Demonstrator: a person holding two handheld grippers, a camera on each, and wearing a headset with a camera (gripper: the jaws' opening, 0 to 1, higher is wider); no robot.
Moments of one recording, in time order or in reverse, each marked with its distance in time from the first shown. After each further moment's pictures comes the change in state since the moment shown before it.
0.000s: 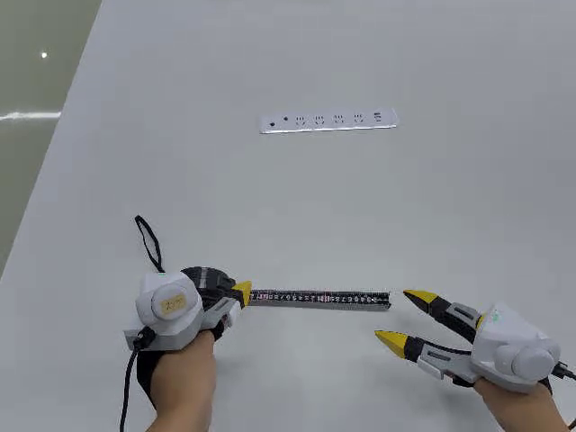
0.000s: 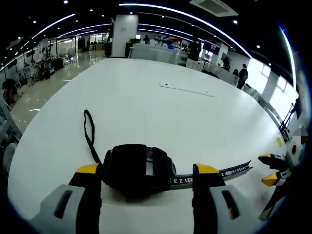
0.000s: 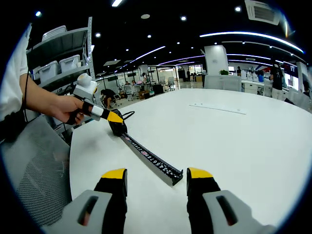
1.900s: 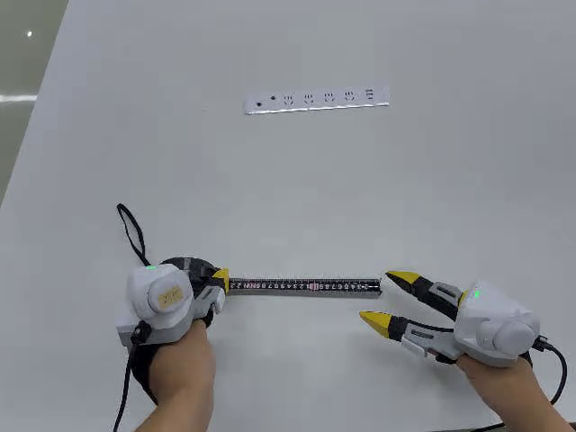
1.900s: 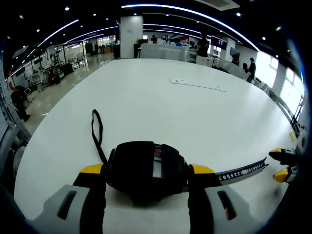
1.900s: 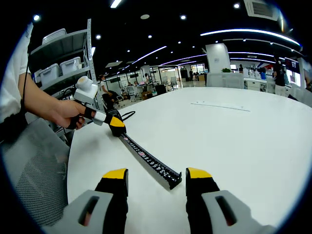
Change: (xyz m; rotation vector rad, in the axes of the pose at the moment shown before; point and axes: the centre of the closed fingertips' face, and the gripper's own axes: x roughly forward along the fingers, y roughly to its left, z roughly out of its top) left arm 0.012 0.013 -0.007 0.051 0.003 0.122; right arm 0.016 -0.006 -0.006 0.023 -0.007 0.035
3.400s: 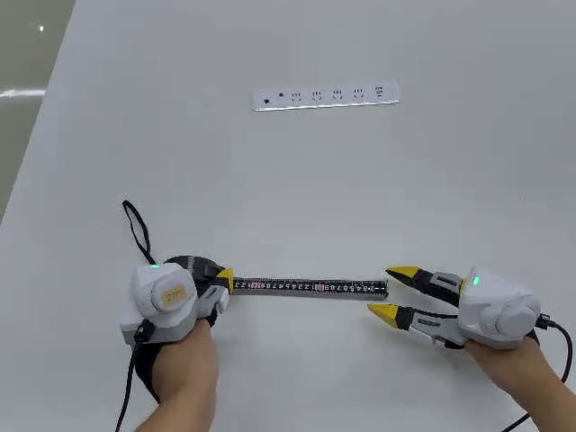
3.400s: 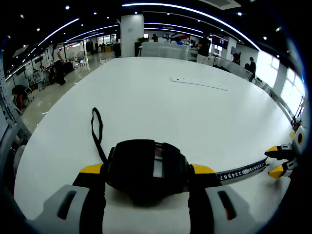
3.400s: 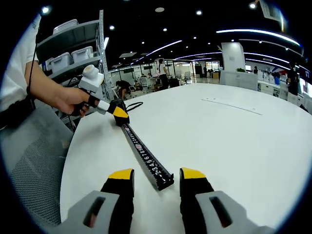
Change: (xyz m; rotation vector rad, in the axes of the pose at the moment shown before) left arm 0.002 0.001 -0.002 -0.003 0.015 0.005; right arm 0.014 -0.010 -0.009 -0.098 0.072 0.112
